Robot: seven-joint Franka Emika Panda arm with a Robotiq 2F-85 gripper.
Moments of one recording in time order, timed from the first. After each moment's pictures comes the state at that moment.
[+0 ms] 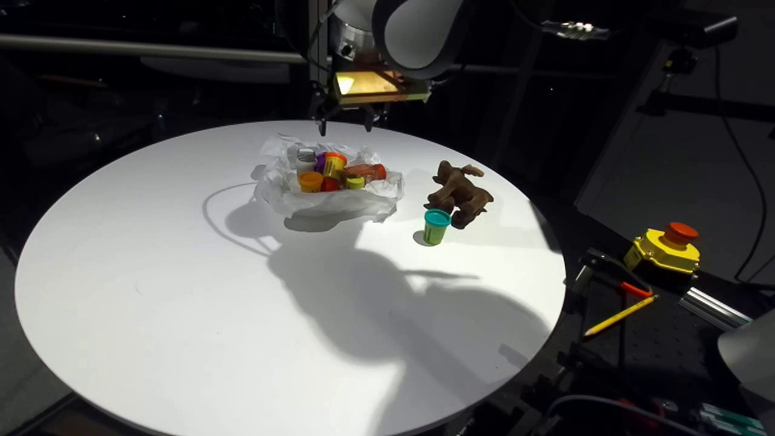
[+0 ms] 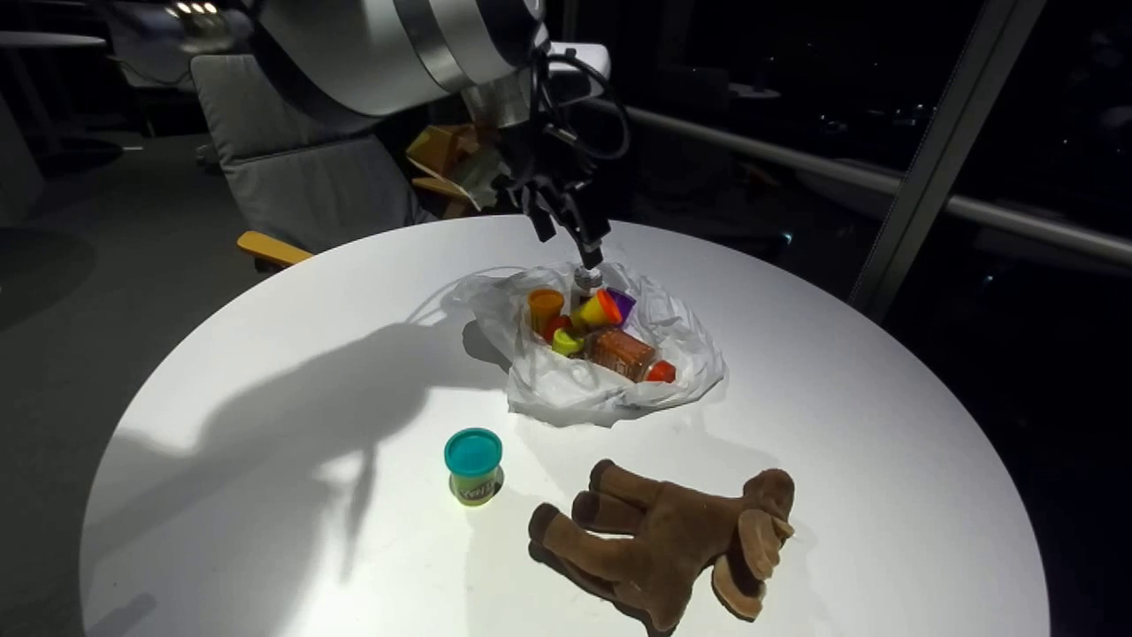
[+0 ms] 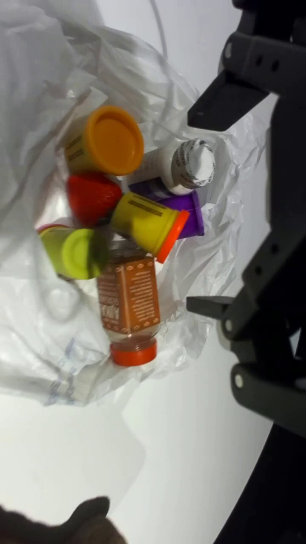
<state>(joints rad) 0.32 0.53 -0.31 -1.96 -0.38 2.78 0.89</state>
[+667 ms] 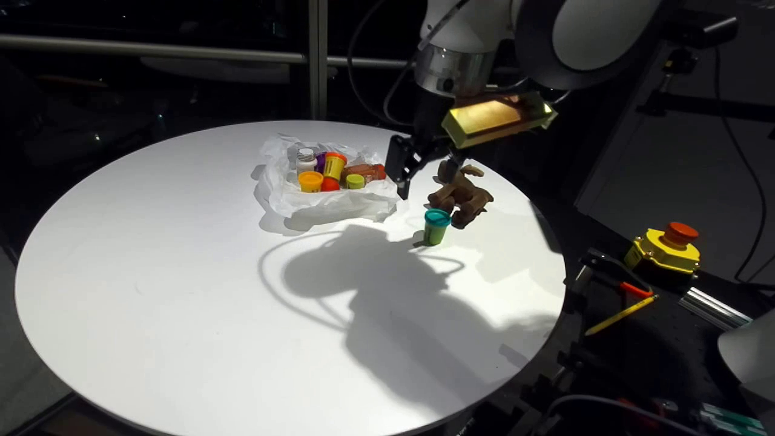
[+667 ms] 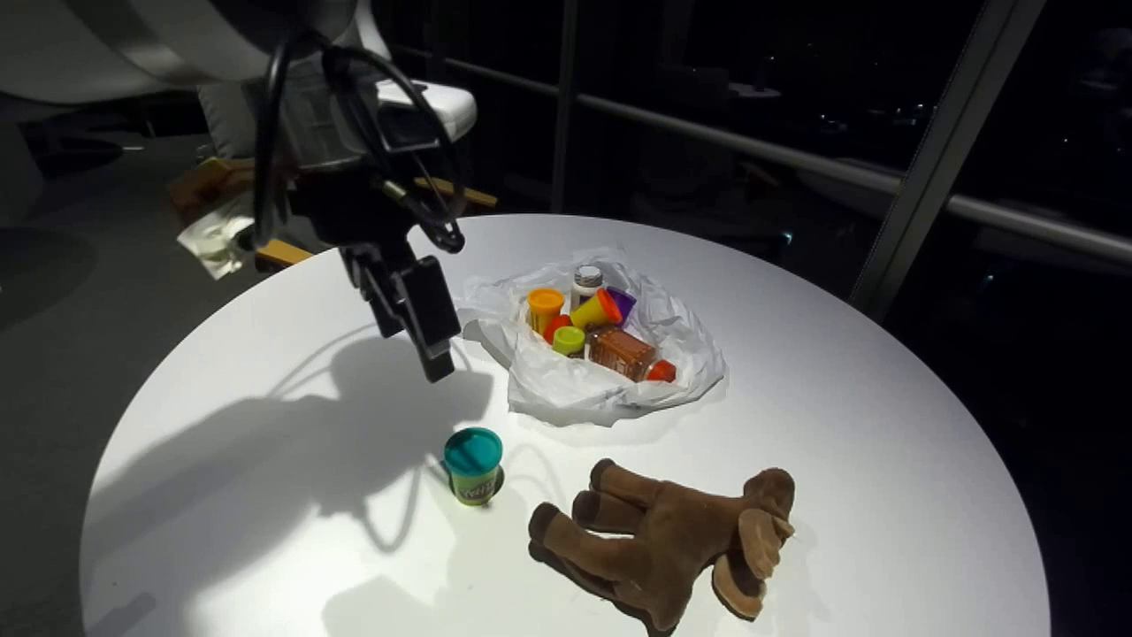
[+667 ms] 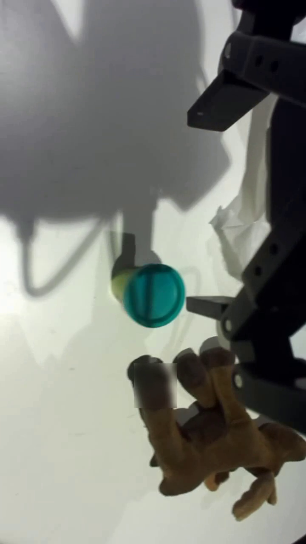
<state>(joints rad) 0.29 0.17 -0.17 -2.49 -0.42 2.72 0.85</state>
